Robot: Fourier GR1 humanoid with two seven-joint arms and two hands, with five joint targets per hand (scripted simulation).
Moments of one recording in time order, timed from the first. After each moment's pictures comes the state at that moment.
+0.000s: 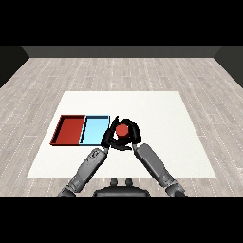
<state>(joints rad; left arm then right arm) -0.36 0.00 -0.46 -1.32 0.14 0.30 -0.20 -0.45 0.00 0.46 -1.32 -0.26 -0.41 -0.34</state>
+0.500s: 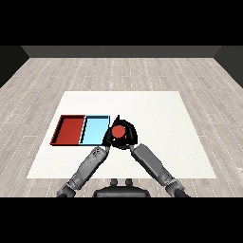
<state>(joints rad) -0.40 0.01 -0.49 -1.29 0.15 0.35 -0.18 -0.49 -0.01 0.54 -1.31 -0.34 -0.46 -0.38</state>
